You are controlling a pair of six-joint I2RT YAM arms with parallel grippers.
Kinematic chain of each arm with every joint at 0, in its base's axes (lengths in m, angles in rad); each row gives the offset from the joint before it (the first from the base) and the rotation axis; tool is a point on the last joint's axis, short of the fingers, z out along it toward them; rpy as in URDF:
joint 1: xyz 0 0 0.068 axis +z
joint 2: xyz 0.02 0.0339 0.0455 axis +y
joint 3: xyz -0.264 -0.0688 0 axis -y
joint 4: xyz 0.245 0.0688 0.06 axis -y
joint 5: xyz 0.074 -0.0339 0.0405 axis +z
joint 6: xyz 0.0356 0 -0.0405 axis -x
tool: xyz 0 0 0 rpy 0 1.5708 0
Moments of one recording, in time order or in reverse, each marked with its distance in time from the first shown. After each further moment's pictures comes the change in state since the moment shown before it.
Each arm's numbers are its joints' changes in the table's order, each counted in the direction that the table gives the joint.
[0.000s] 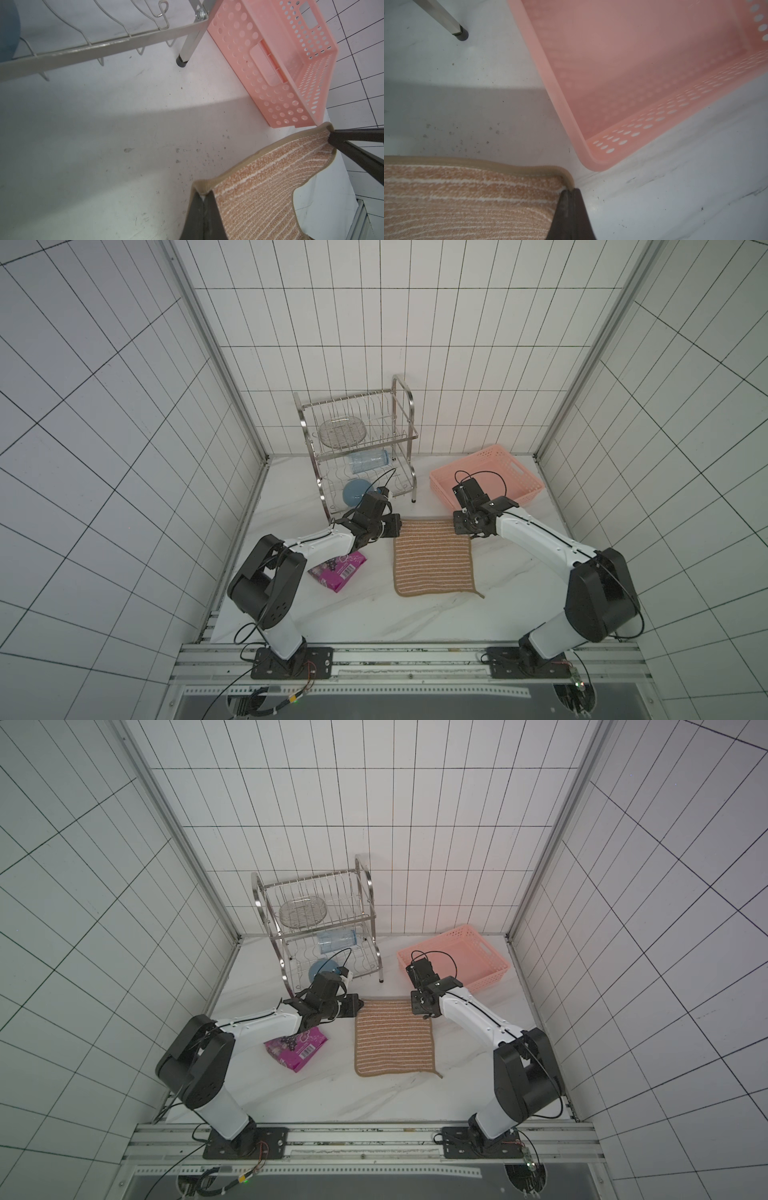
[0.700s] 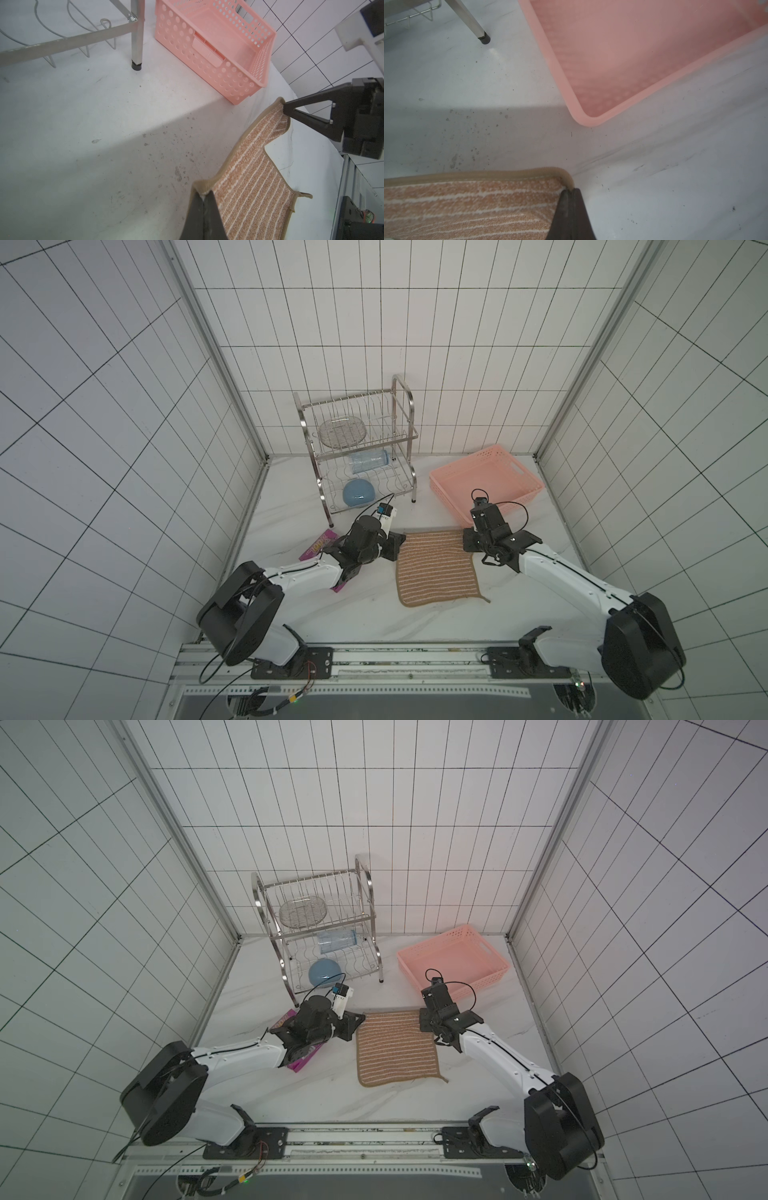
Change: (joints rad) left arm -0.123 -0.233 -0.312 0.282 0.018 -0.139; right arm 0.001 -0.317 -0.372 0.256 0.047 -0.014
